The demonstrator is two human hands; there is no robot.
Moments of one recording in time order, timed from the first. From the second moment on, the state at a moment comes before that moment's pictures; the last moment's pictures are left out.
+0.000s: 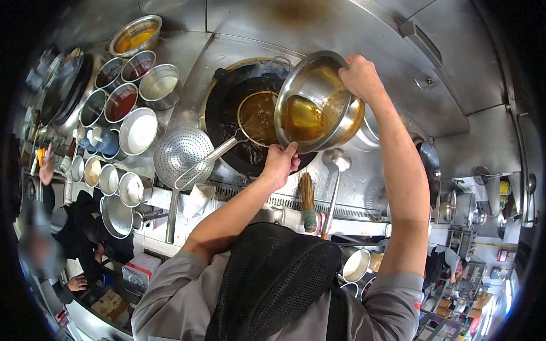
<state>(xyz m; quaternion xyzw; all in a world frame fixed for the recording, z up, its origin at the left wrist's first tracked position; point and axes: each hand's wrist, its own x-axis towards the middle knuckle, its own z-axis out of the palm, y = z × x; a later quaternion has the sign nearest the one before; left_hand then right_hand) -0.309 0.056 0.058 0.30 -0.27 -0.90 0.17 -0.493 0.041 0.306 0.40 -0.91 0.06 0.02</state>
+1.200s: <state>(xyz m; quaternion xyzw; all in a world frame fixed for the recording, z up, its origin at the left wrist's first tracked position) -0.123 0.125 0.137 0.42 -0.58 -0.51 0.47 -0.430 0.175 0.111 0.35 -0.64 0.55 -0.40</state>
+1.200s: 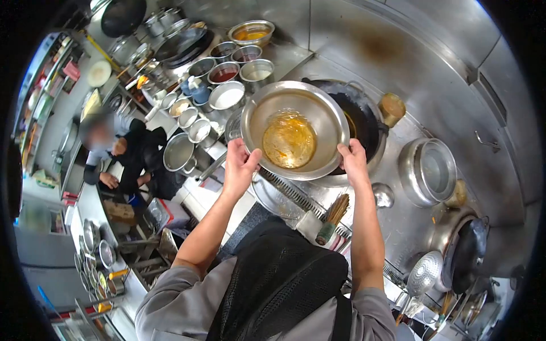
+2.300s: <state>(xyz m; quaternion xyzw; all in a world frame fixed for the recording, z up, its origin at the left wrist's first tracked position) 0.195 0.377 0.046 0.58 -0.31 -0.45 0.61 -0.073 0.218 0.074 0.60 -0.63 0.26 -0.42</state>
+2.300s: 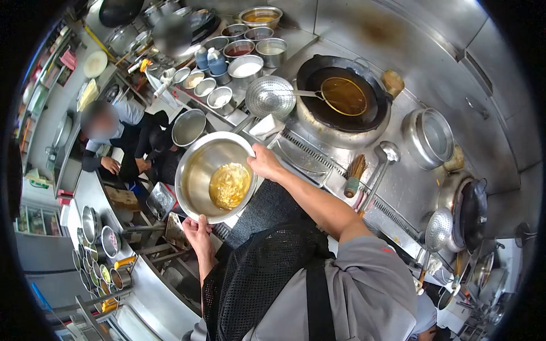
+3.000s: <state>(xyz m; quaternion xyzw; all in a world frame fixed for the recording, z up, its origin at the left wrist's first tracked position) 0.342 0.416 0.015 0.64 -0.29 -0.36 0.61 0.090 0.234 0.029 0.65 -0.60 0.24 -0.40</state>
